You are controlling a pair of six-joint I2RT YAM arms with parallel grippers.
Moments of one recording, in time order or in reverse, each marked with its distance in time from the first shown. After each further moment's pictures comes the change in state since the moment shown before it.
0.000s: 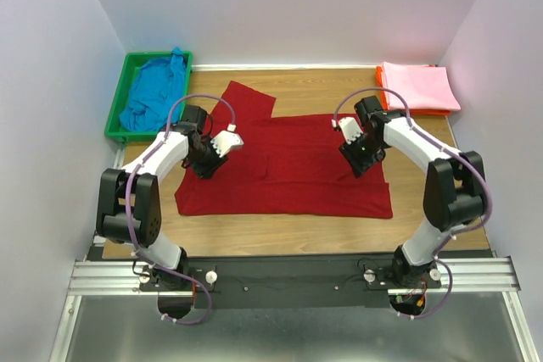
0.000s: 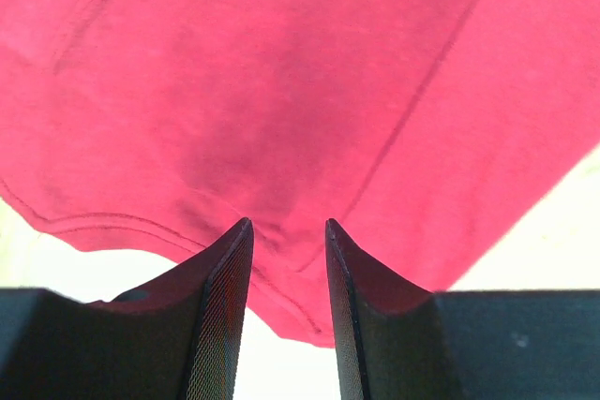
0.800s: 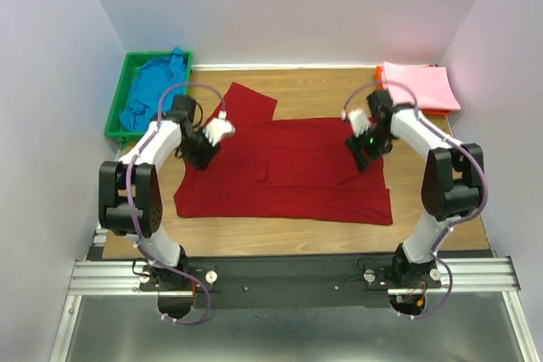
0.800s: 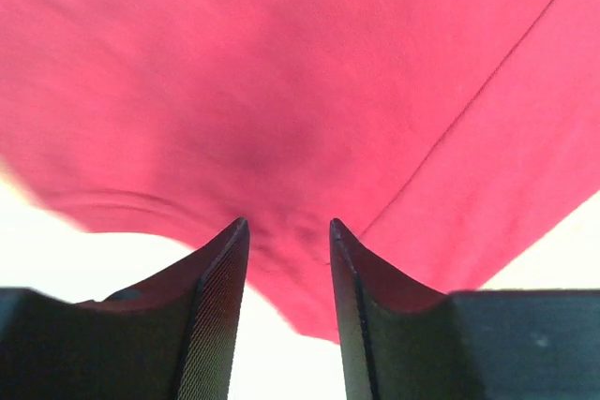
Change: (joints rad) left arm 0.095 0.056 0.031 -0.022 0.033 0.019; right arm -0.083 0.078 -0.008 0.015 -0.031 -0.053
